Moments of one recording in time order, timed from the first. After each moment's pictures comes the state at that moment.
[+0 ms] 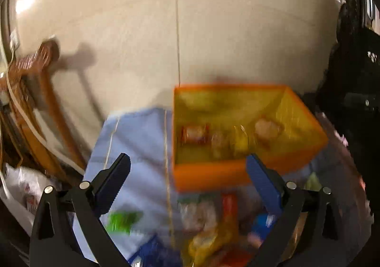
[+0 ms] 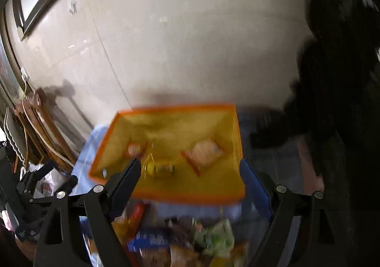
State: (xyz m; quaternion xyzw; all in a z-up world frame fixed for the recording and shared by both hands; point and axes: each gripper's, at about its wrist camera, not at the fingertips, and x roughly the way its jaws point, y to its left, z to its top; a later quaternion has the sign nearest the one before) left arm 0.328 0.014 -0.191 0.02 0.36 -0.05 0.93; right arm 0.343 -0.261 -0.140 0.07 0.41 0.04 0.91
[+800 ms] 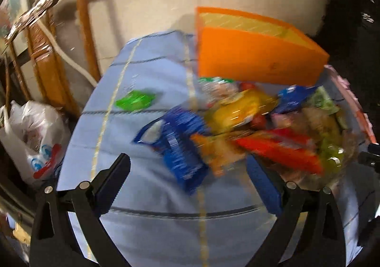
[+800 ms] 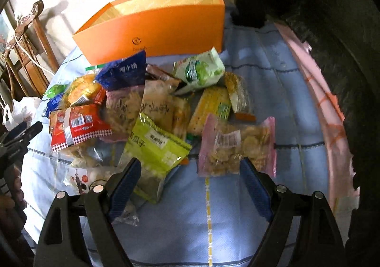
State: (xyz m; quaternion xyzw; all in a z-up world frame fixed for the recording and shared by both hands) left arm 0.186 0.056 -0.289 0.01 0.43 -0.04 0.90; right arm 0.174 -0.249 -0.268 0.03 0.52 0.00 0.85
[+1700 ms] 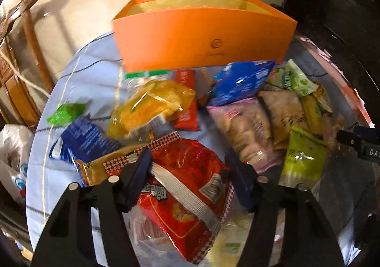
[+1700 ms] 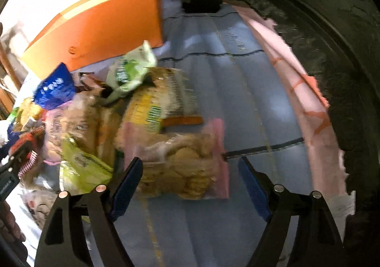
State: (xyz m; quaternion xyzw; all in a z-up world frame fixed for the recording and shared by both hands) left arm 0.210 -0.043 -0.313 0.05 0.46 -0.08 0.88; right arm 0.197 -0.304 -0.310 0.06 0.53 -0.06 0.84
